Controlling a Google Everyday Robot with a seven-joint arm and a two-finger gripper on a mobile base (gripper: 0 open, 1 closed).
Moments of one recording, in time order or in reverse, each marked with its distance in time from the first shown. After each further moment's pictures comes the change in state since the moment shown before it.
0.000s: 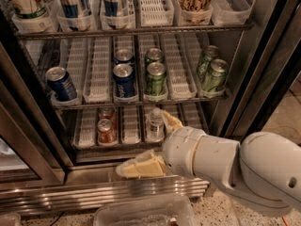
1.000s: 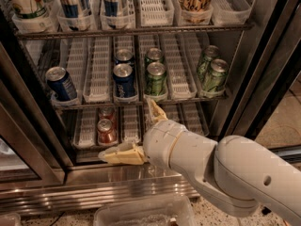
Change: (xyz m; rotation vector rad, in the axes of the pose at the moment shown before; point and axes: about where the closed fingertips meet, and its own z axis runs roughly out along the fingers) arm -0.032 -0.007 0.039 0.103 -0.136 -0.068
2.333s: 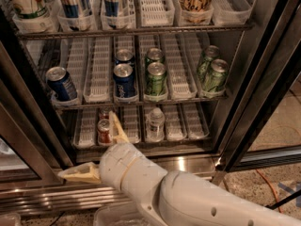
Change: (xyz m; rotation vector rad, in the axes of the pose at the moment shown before) arm 0.003 0.074 0.063 0.024 -0.137 -0.110
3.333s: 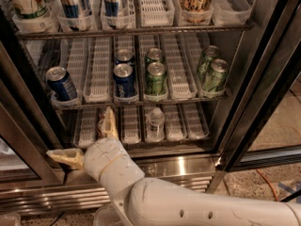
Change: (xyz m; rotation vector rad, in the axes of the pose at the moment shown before) arm 0.003 -0.016 0.045 0.207 -0.066 0.123
